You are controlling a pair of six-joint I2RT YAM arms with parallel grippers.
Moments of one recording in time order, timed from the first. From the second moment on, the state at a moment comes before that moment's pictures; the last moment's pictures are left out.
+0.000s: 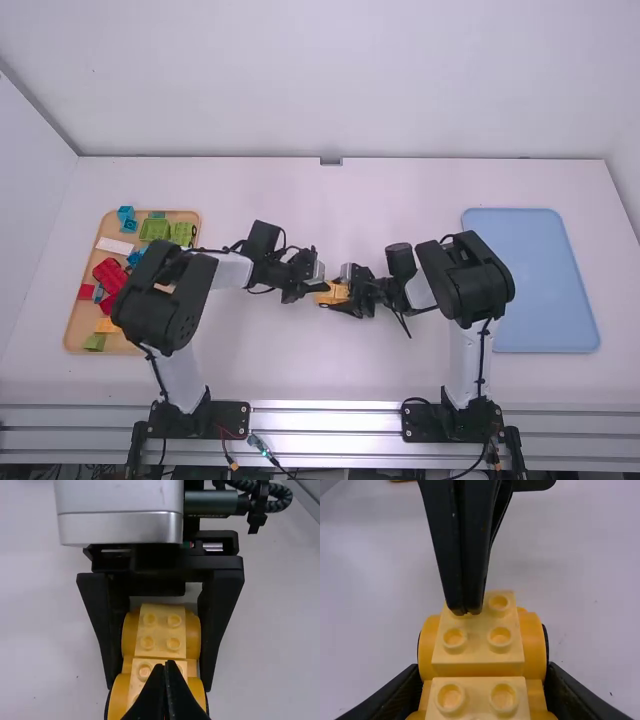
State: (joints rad) left arm -0.29 1.88 0.80 0.01 1.01 1.02; right arm 0.31 2.13 0.62 0.62 -1.06 -0.77
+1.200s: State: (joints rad) left arm -0.34 1.88 0.74 0.16 0.91 0.97; right arm 0.31 2.13 0.62 0.62 -1.06 -0.77
